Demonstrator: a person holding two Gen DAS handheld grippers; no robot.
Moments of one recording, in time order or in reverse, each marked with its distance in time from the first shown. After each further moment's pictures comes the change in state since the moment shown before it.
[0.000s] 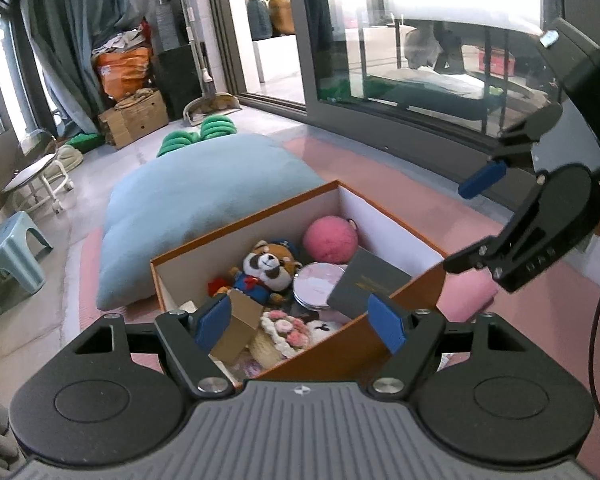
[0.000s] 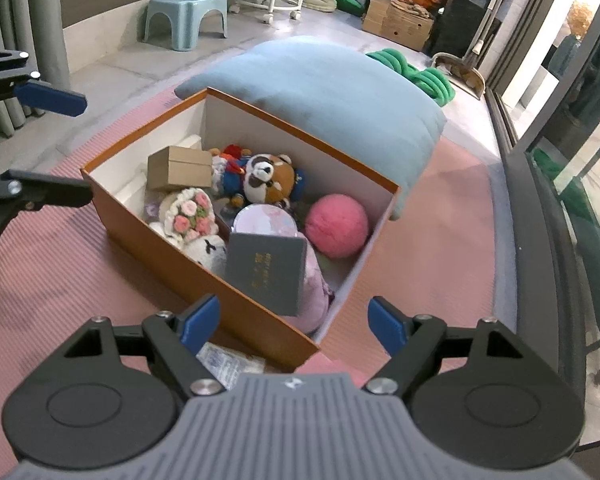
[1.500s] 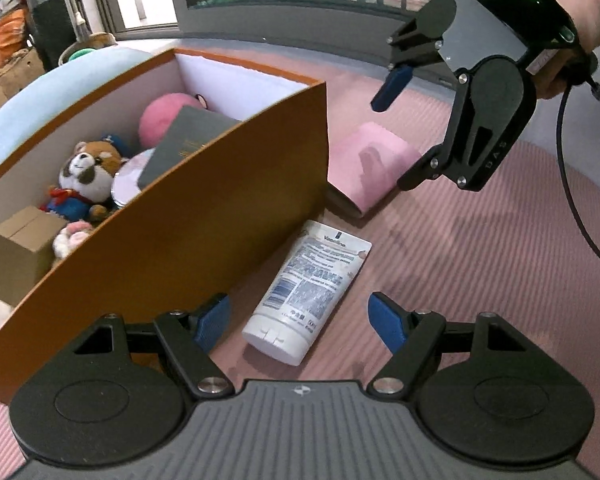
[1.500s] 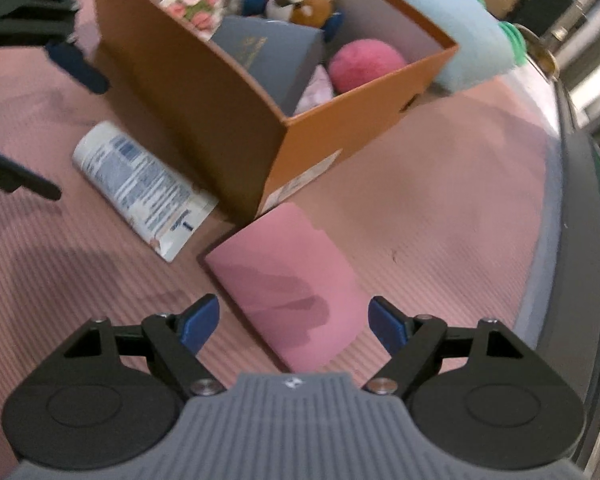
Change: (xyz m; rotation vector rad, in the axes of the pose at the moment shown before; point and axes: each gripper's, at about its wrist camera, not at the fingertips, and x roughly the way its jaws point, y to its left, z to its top) left arm 0.118 -0.088 -0.077 0.167 0.227 -0.249; right arm 0.098 -0.037 -0.102 -0.303 0.170 0.105
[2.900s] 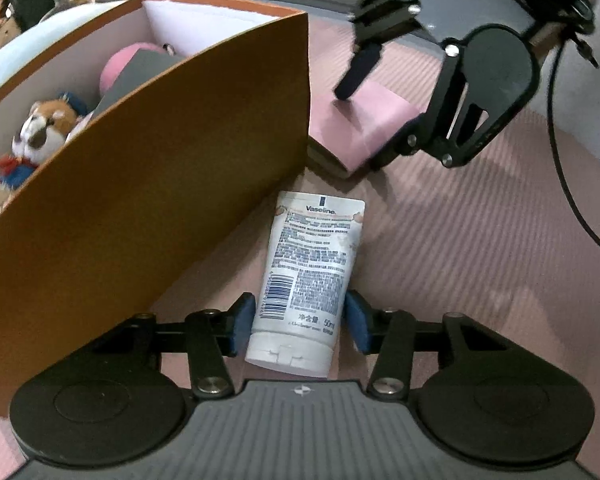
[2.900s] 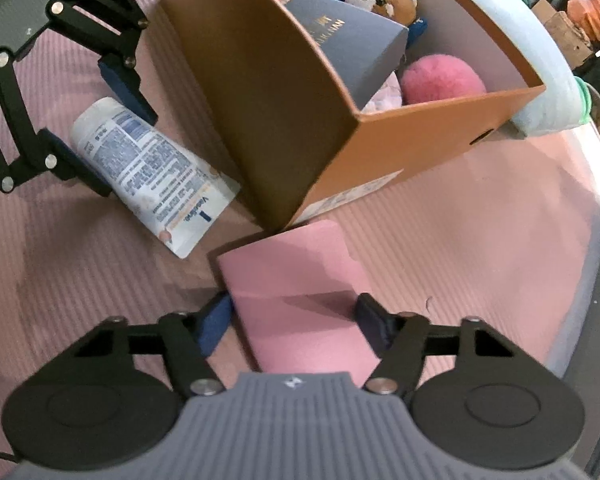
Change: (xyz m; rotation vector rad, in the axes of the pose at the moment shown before) left arm 0.031 -0.002 -0.009 -0.029 0.119 -0.050; right arm 0.011 0.023 -0.011 -0.208 -0.017 0.082
